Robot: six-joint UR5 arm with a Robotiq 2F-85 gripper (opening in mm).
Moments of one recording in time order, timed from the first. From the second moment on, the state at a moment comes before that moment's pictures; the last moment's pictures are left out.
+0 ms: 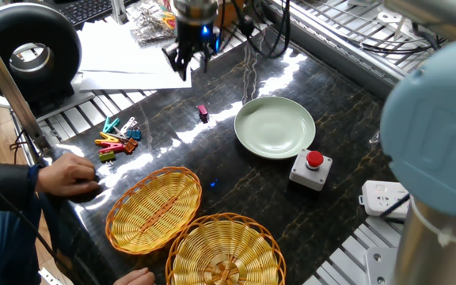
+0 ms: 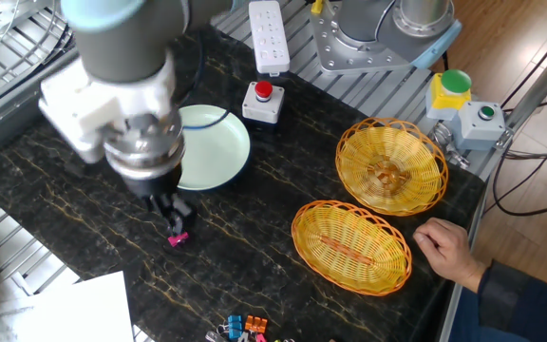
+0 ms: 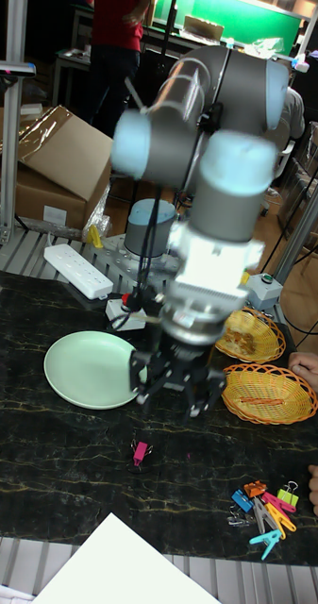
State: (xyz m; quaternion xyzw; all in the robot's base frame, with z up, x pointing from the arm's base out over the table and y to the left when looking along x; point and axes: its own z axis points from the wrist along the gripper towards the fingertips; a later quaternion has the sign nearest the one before) arm 0.667 0.040 0.112 0.07 0.99 0.03 0.07
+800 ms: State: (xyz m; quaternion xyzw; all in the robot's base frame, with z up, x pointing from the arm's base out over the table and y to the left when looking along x) arm 0.657 0.016 0.059 0.12 0.99 0.02 0.05
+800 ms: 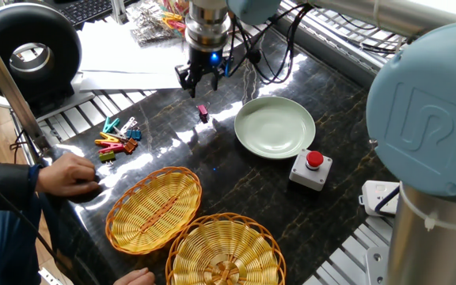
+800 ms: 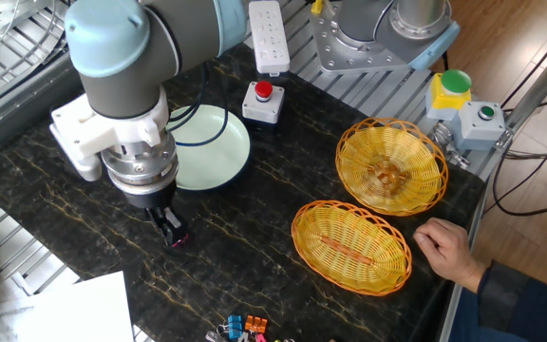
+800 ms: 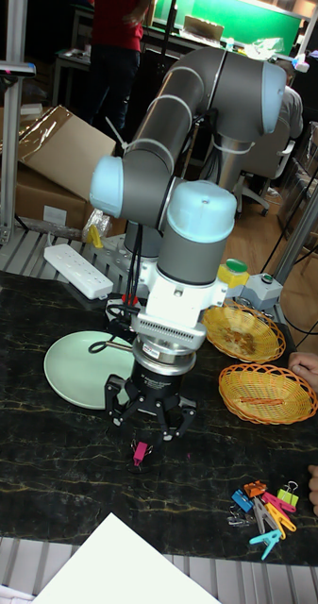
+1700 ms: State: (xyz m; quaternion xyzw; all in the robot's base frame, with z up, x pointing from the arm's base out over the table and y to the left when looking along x) arm 0.662 0.021 0.053 0.17 0.98 0.02 0.05
